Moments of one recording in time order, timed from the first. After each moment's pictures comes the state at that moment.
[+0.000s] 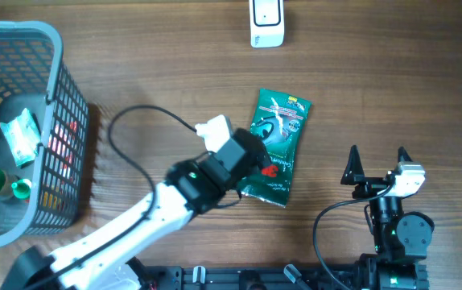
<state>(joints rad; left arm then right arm) -0.83 1.35 0.92 -0.49 -0.18 -1.16 -0.08 0.03 0.01 0.00 -0.07 0.09</state>
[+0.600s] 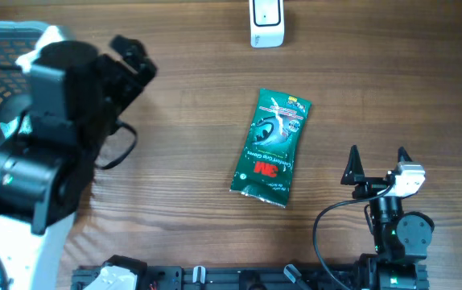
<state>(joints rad) -0.26 1.20 1.69 -1.07 -0.23 -0.93 -0.08 0.03 0.01 0.00 -0.07 0.09</state>
